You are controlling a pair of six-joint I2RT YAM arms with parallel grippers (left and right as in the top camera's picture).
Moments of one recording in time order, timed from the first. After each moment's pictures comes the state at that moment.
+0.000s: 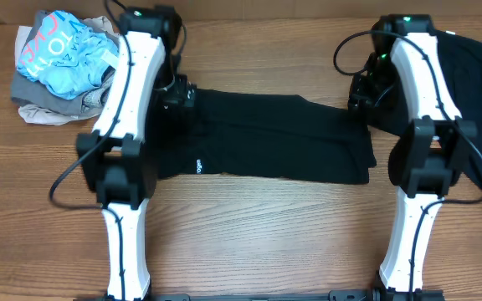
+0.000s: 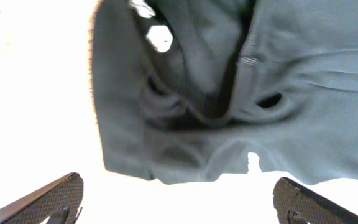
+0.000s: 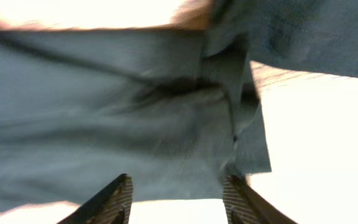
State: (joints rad) left arm -0.15 2.32 2.39 -1.69 -0.08 -0.10; right arm -0.03 2.37 2.28 -1.64 -0.15 0.24
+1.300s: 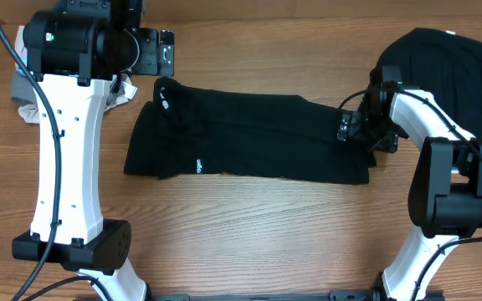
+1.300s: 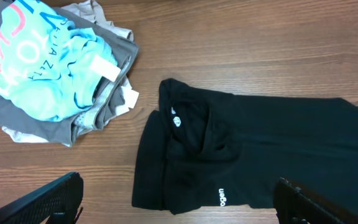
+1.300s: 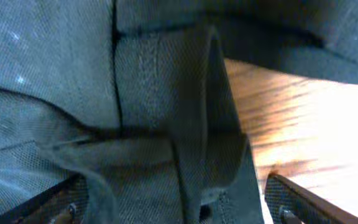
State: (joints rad) left arm -0.15 1.87 2.40 -1.50 -0.09 -0.10; right arm -0.04 2.04 1.39 -0.86 -0.04 0.23
